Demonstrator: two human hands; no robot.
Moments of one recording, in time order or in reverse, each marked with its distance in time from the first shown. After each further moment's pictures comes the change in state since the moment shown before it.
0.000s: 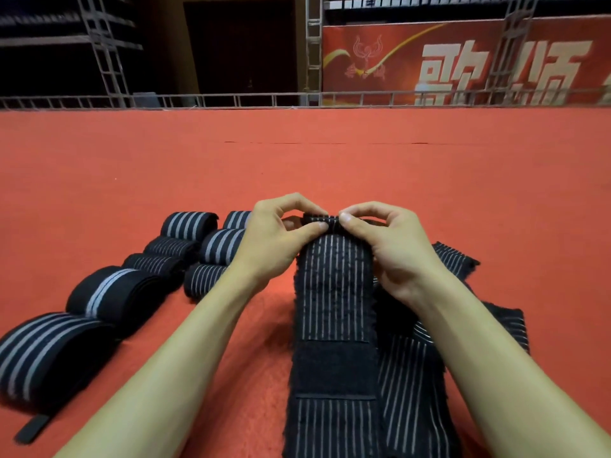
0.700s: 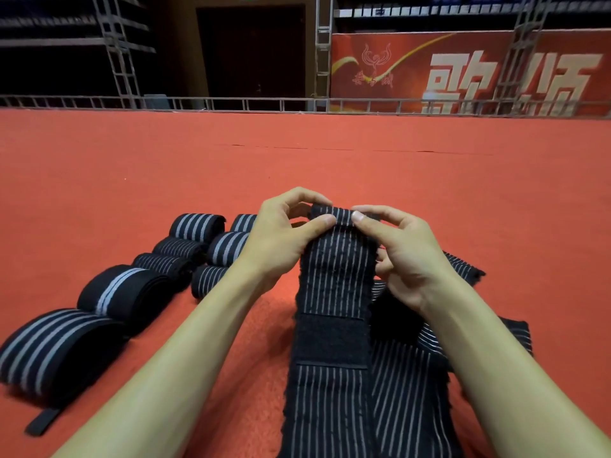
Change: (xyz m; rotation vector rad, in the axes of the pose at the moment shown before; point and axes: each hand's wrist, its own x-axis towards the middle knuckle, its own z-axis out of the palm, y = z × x) left_hand 0.002 0.010 -0.001 -0.111 0.010 -0.038; right_hand -0.002 -0.009 -0.003 0.142 -0.033 0.082
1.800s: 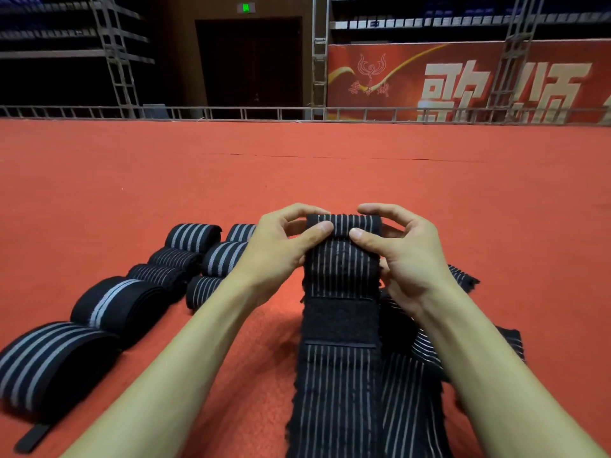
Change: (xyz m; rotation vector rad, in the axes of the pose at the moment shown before) left_hand -0.002 0.003 0.004 -0.157 -0.050 -0.110; right_hand 0.000 -0.005 -0.006 -0.032 0.028 -0.165
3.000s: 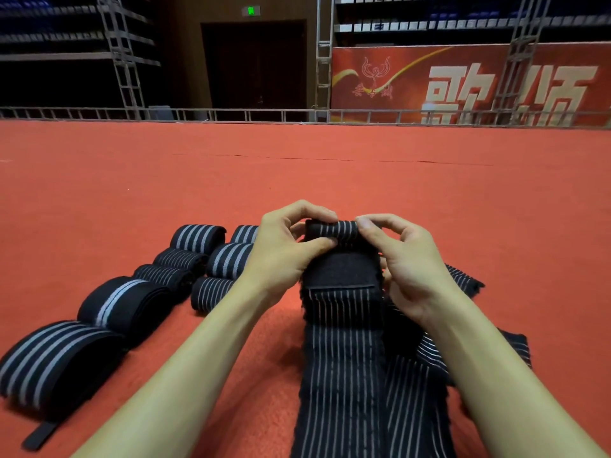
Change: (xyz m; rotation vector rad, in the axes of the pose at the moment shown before) left_hand 0.002 -0.006 0.001 0.074 0.039 0.204; right_hand 0.003 0.007 0.000 -0.058 -0.024 0.071
